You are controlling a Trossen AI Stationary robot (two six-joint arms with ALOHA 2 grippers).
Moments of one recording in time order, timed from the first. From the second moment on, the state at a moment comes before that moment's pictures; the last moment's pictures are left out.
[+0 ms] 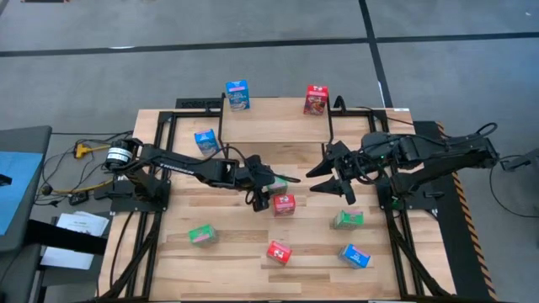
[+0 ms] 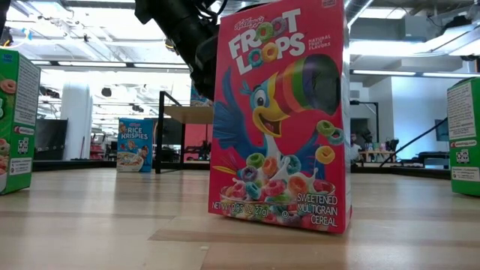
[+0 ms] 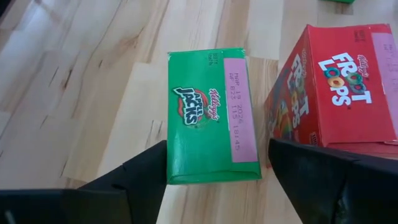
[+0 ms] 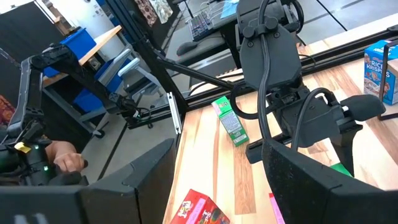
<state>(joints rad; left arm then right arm) -0.05 1.69 1.13 -0.21 -0.26 -0.14 0.12 1.04 1.07 -0.27 -0.13 0.44</state>
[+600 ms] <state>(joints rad) -0.05 1.69 1.13 -0.21 -0.26 -0.12 0.12 1.04 1.07 -0.27 -0.13 0.44</state>
